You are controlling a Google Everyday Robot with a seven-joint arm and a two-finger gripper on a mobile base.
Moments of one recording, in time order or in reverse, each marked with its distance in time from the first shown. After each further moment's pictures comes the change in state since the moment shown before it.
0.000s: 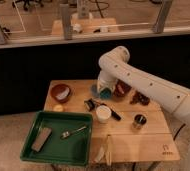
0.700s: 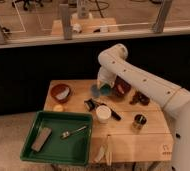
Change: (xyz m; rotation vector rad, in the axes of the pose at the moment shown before) arm 0.036 0.003 0.021 0.007 0.009 -0.038
